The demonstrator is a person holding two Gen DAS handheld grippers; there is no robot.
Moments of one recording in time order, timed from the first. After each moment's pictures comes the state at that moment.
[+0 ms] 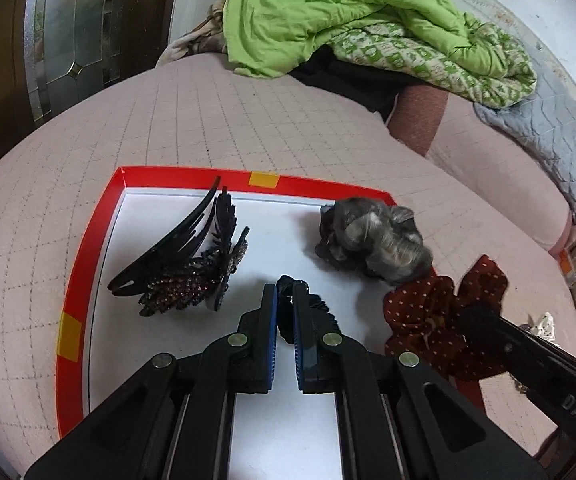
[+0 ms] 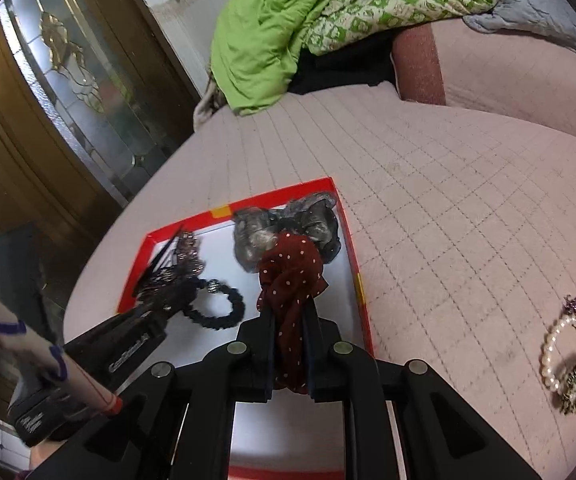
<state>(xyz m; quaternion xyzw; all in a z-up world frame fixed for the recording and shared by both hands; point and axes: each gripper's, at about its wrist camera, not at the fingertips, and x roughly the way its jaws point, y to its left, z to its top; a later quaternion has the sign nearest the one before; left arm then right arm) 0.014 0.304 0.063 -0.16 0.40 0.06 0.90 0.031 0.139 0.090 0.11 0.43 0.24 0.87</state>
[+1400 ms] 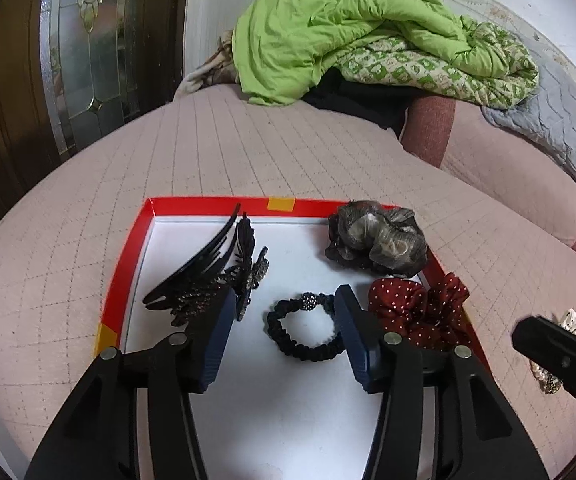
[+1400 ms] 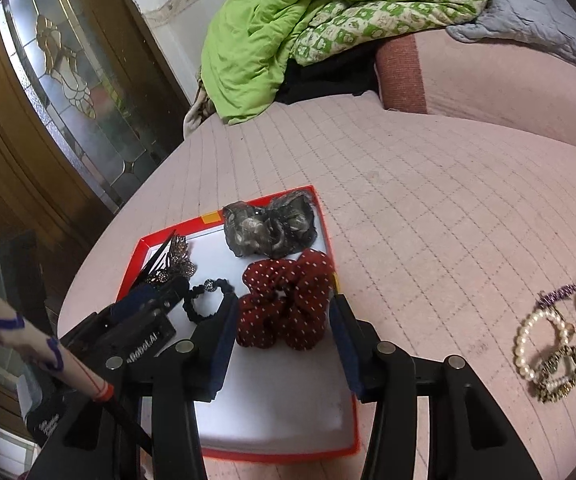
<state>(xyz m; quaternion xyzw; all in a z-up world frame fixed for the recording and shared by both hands) -0.001 0.293 0.077 -0.10 0.35 0.11 0.92 0.011 0.118 0.108 0.10 0.42 0.21 0.88</state>
